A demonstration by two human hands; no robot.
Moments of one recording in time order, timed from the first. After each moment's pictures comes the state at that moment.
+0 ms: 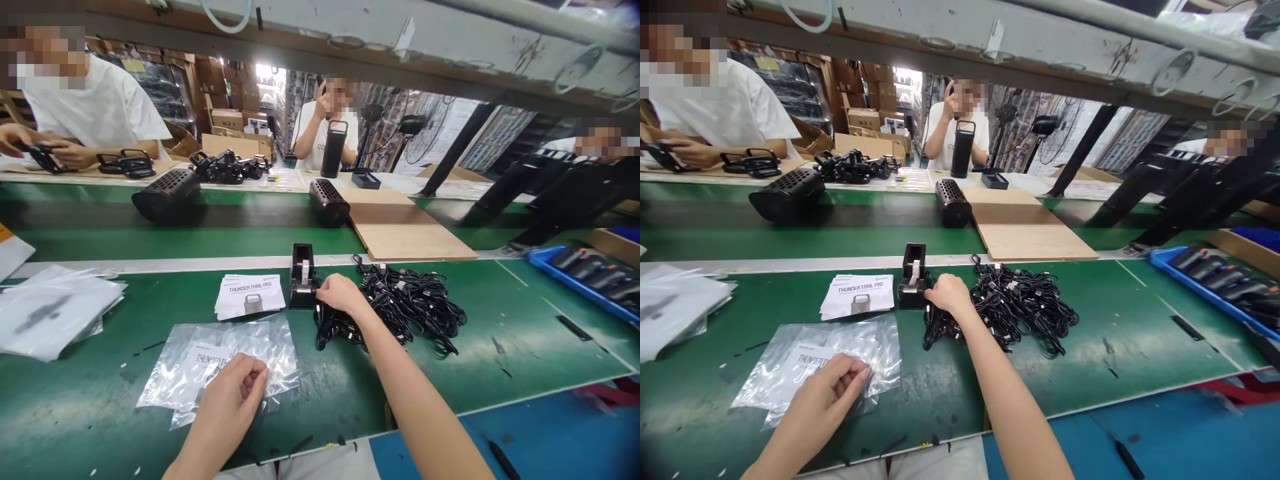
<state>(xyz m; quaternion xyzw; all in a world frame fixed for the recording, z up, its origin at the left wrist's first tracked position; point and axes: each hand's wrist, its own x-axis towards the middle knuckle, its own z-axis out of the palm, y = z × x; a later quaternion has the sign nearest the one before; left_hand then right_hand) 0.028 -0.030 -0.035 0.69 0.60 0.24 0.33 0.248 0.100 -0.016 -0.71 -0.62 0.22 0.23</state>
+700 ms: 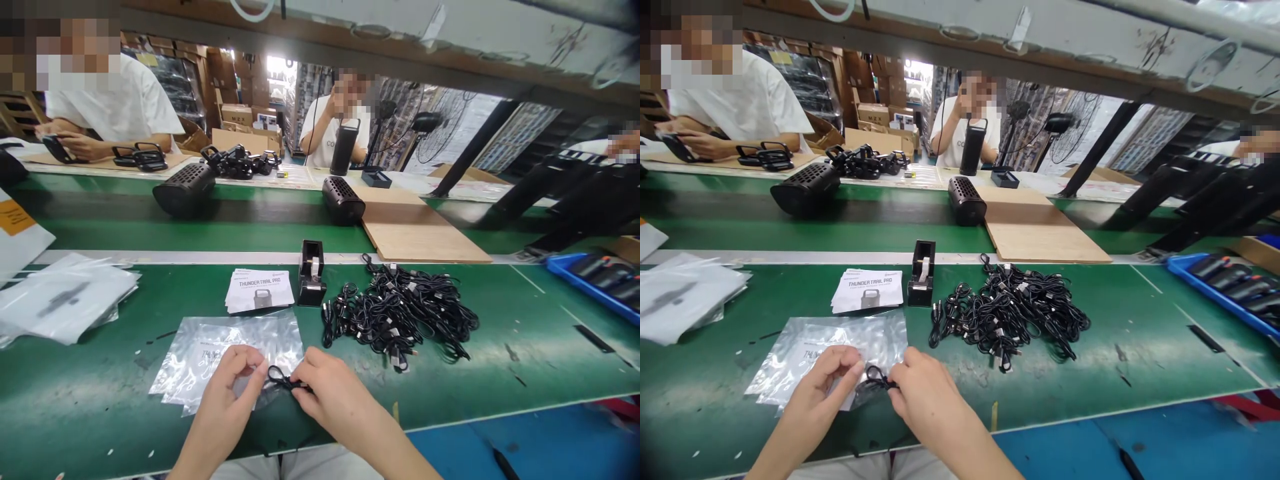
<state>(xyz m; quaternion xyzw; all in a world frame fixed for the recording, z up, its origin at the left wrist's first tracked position) 0.012 -0.034 -0.045 0.63 0.57 0.35 0.39 0.196 -0.031 -0.002 -0.51 -0.81 0.28 0.09</state>
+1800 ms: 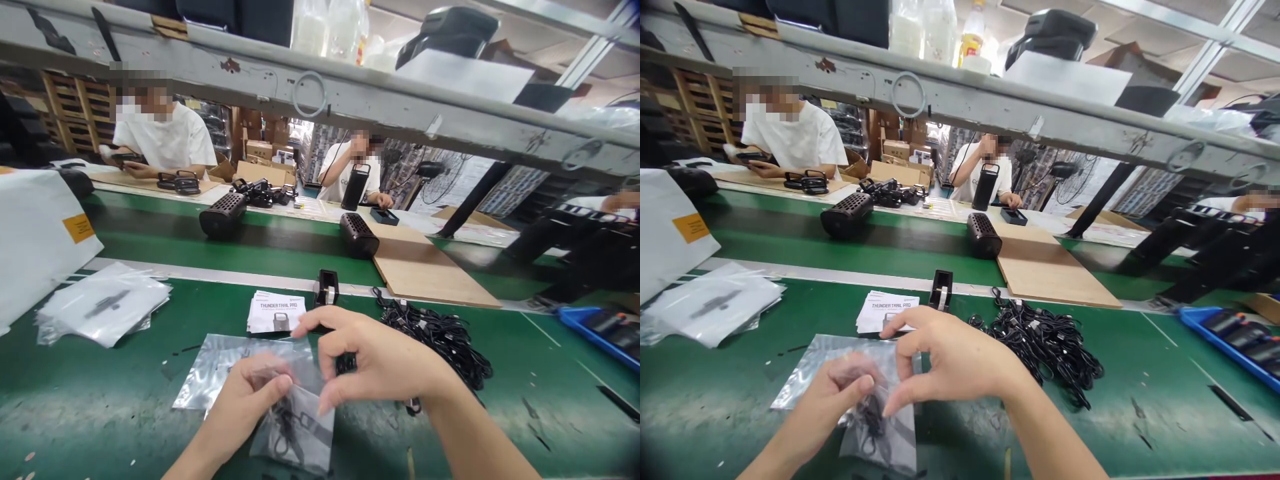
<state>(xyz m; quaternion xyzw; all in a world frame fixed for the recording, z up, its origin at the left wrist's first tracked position) 0.003 -0.021 0.012 0.54 0.44 0.44 0.57 0.193 0.014 0.125 -0.31 -0.88 0.33 0.15</state>
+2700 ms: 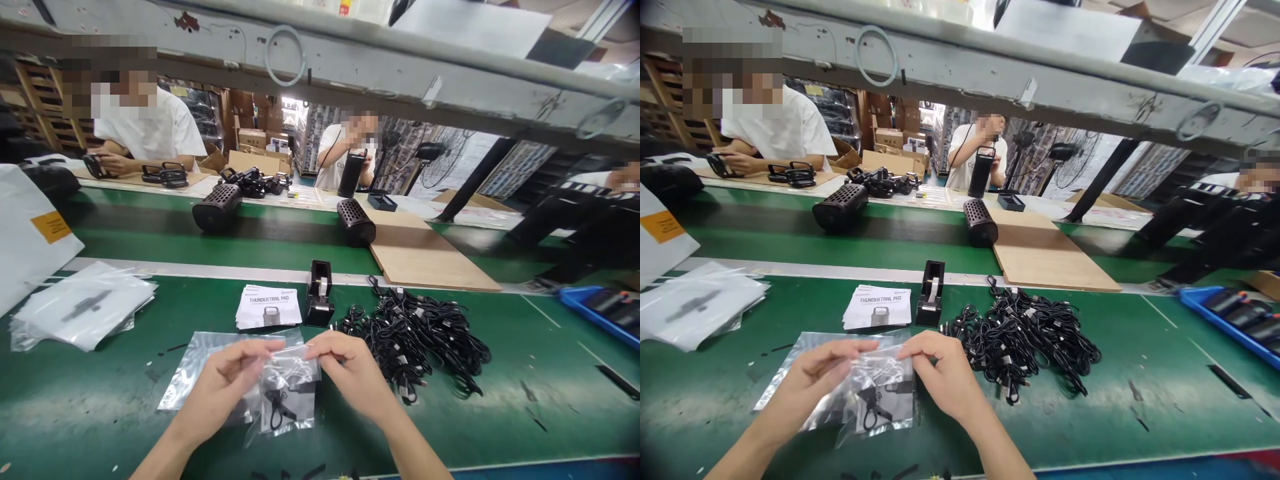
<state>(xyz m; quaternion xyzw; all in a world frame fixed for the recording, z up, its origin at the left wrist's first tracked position) -0.004 -0.007 0.004 0.54 0.46 0.44 0.55 0.205 0.004 0.015 -0.44 -0.68 0.42 0.41</state>
